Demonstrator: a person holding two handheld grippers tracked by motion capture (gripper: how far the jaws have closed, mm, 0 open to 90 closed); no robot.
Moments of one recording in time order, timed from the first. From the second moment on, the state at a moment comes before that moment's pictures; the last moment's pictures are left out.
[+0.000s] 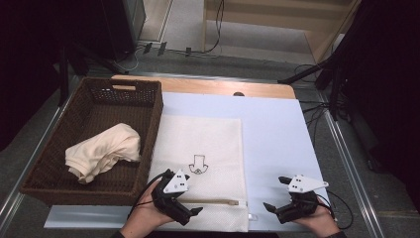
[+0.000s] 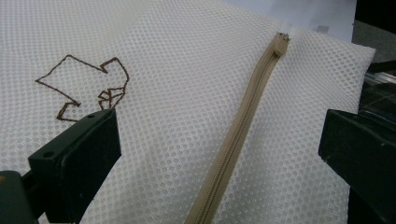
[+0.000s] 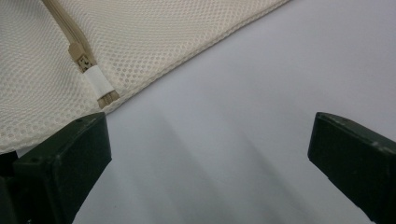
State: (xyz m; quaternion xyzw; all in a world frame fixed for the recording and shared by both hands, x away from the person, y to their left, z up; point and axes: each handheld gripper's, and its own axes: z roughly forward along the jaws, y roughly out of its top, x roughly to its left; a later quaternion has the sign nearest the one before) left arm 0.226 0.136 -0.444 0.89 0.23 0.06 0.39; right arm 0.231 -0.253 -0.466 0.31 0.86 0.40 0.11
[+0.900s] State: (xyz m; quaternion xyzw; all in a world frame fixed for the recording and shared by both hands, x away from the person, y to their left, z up) left arm 0.225 0.137 -0.446 0.89 0.22 0.07 0.39; right arm 0.243 -0.242 -0.458 0.30 0.86 0.41 0.10
